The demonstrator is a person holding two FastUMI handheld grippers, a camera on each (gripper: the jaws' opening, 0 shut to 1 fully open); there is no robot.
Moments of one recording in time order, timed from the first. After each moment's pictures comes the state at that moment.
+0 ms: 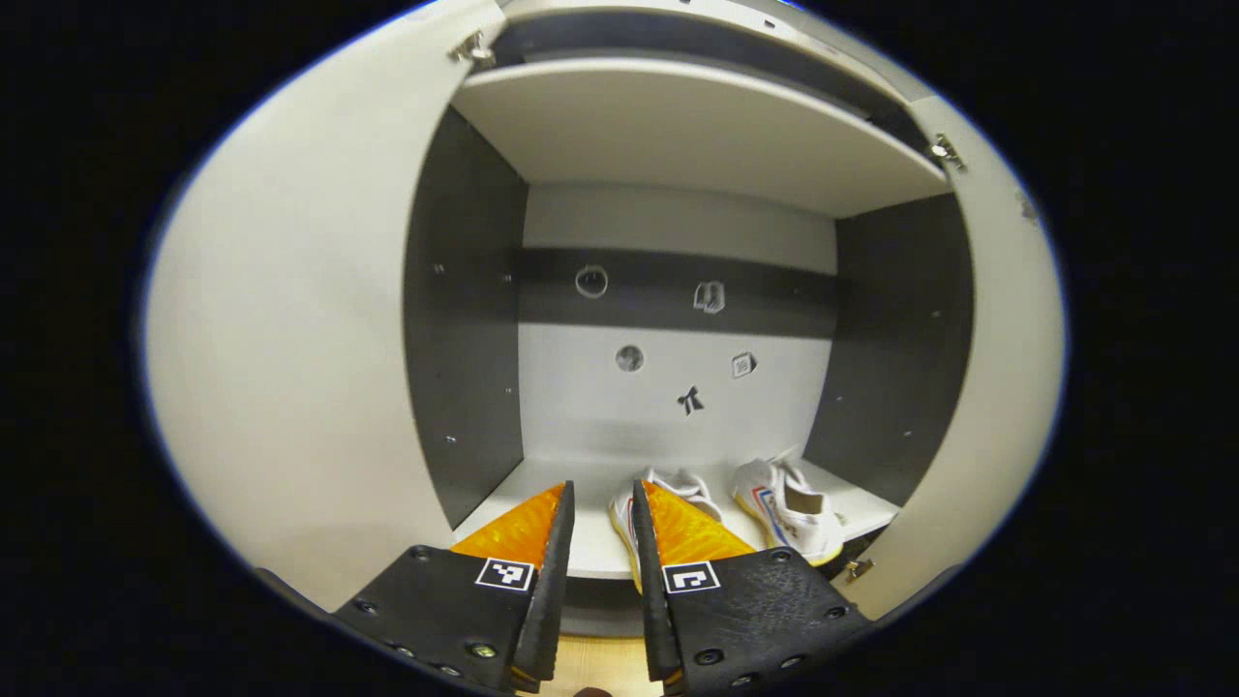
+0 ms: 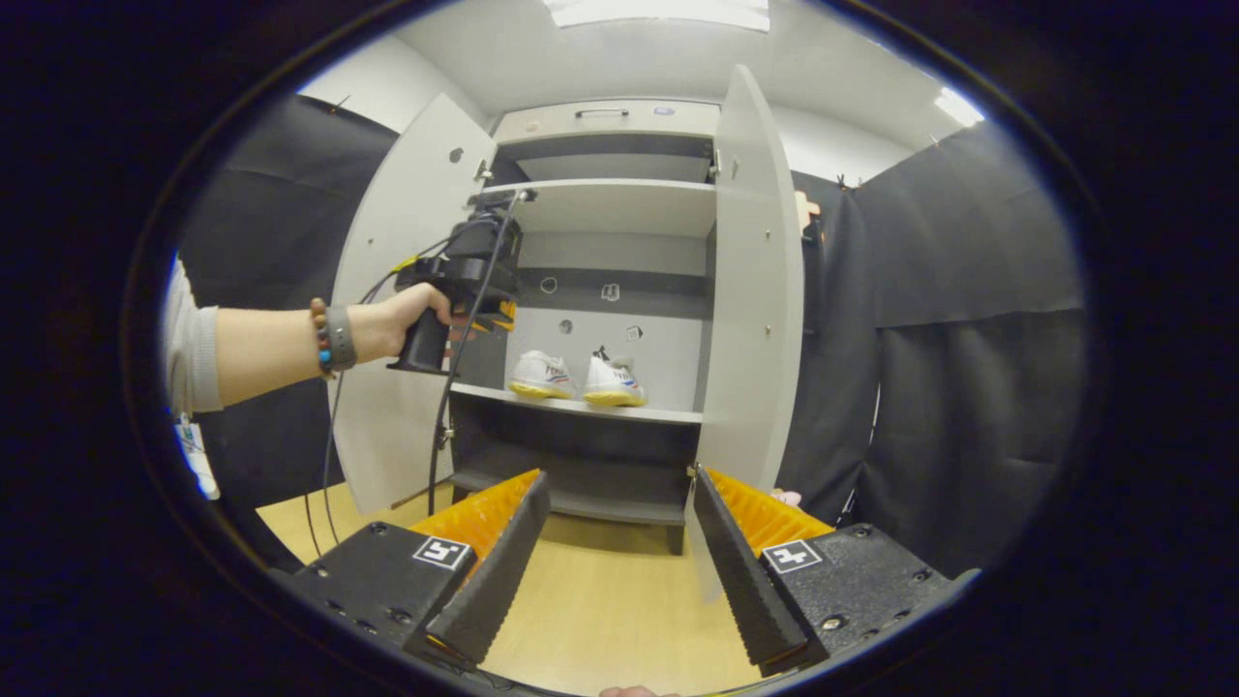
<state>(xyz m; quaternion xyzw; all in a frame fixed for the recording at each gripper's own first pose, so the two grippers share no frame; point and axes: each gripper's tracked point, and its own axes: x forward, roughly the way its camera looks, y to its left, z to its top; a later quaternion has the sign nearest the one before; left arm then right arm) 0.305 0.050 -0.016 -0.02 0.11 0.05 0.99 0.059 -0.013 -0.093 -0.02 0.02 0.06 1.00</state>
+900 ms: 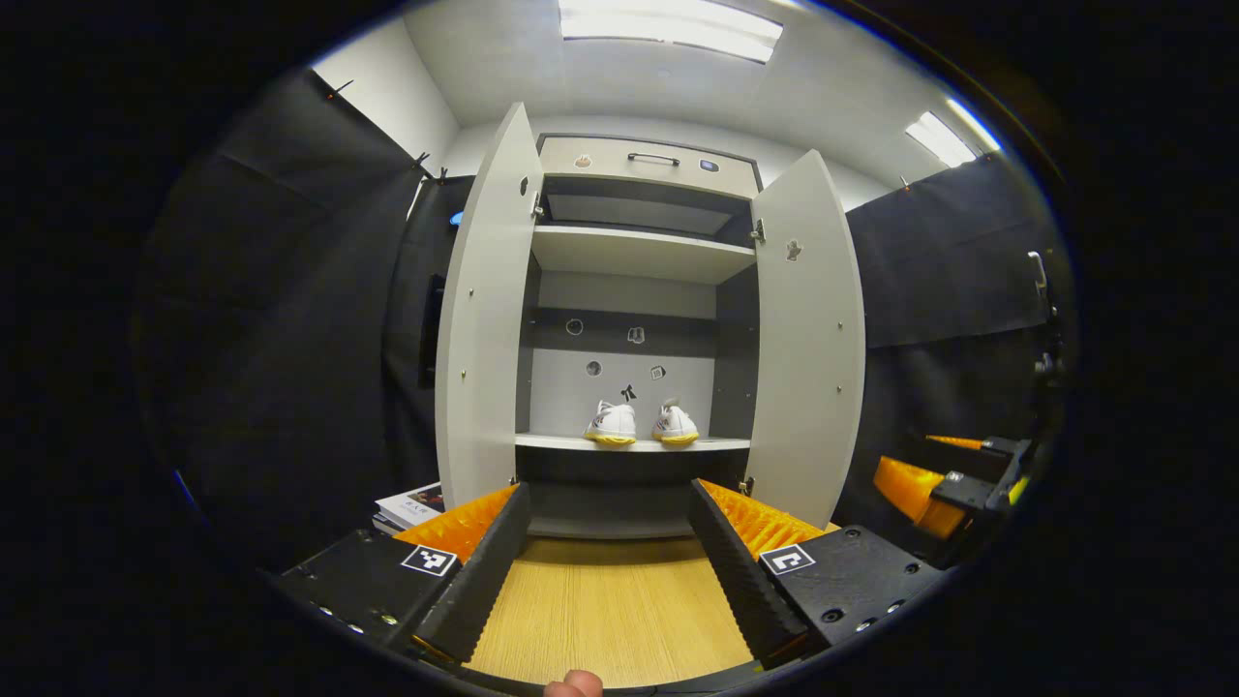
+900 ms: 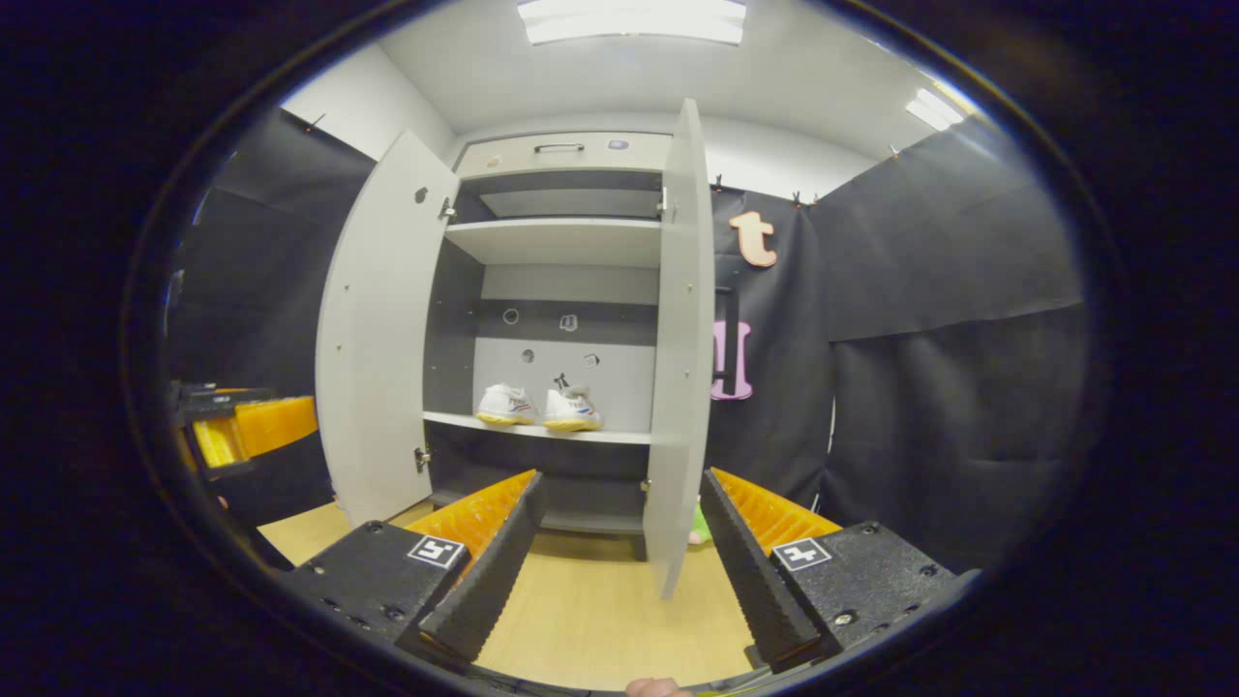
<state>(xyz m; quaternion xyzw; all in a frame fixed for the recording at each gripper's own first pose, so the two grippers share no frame) -0.040 -0.013 -0.045 -0.01 0.03 0.01 1.00 0.023 -0.084 -0.047 0.00 0.00 -0.01 1.00</state>
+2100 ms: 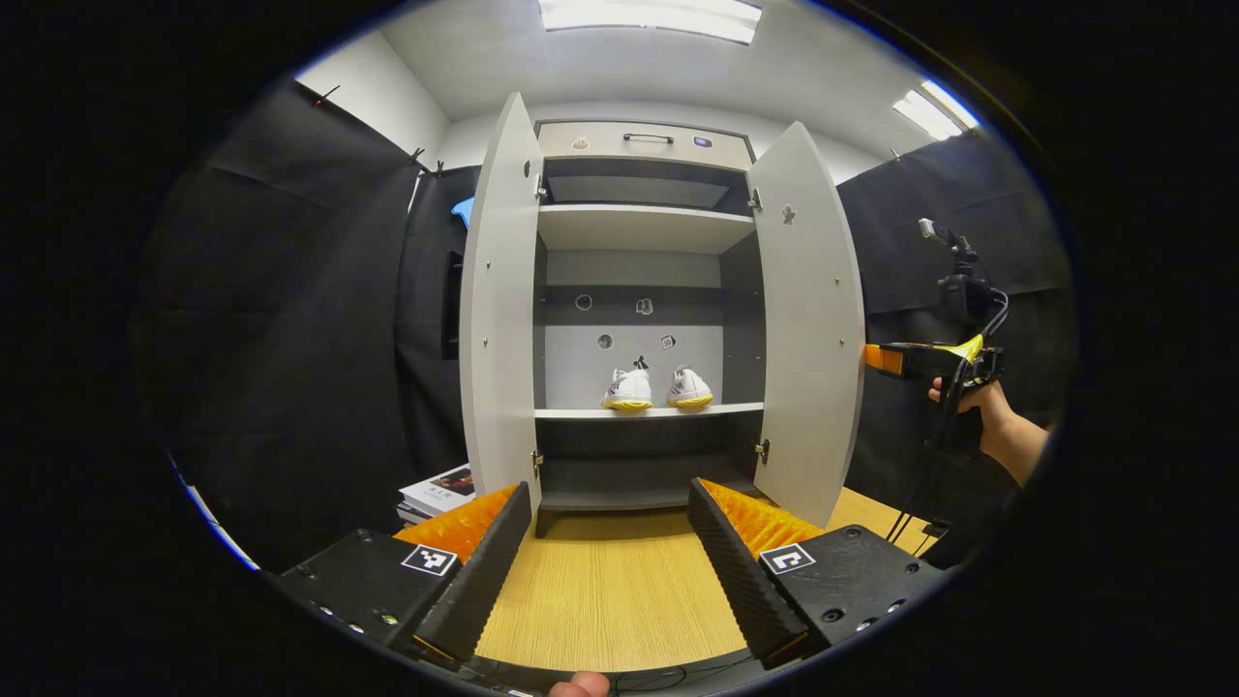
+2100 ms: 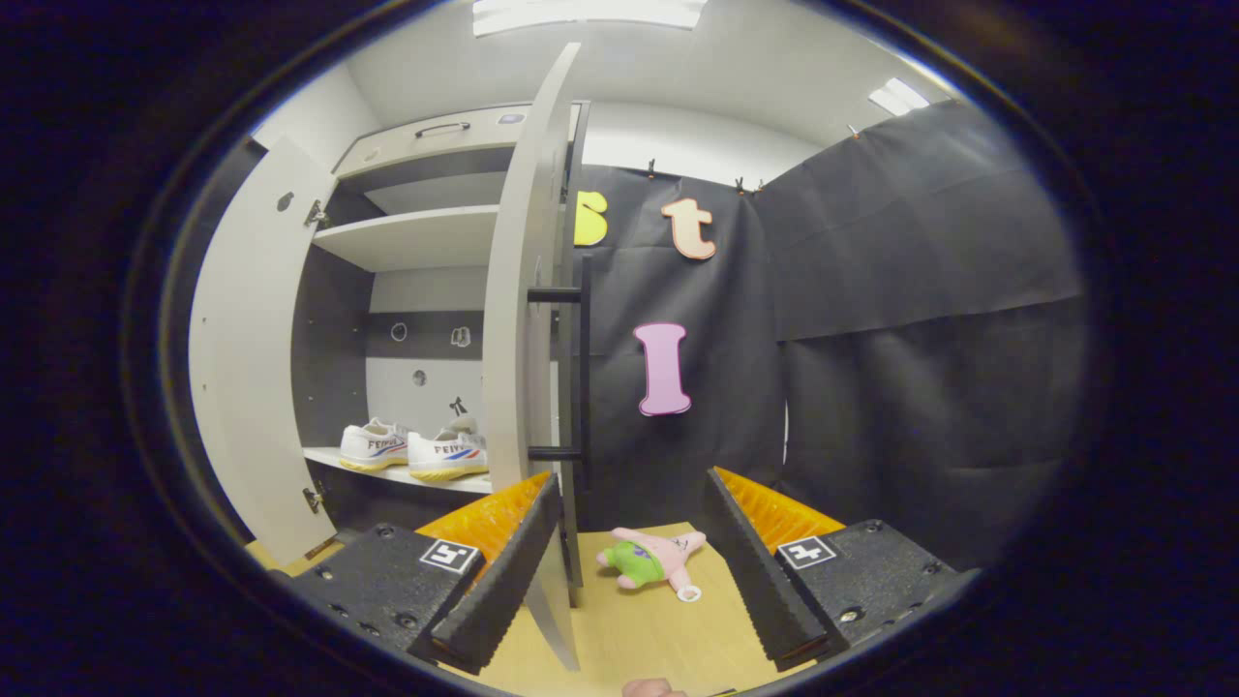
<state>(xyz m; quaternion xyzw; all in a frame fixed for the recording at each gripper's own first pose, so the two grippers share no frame) -0.055 0.000 -0.069 0.01 0.06 0.02 1.00 0.159 -0.174 -0.011 0.03 0.00 -0.08 1.00</state>
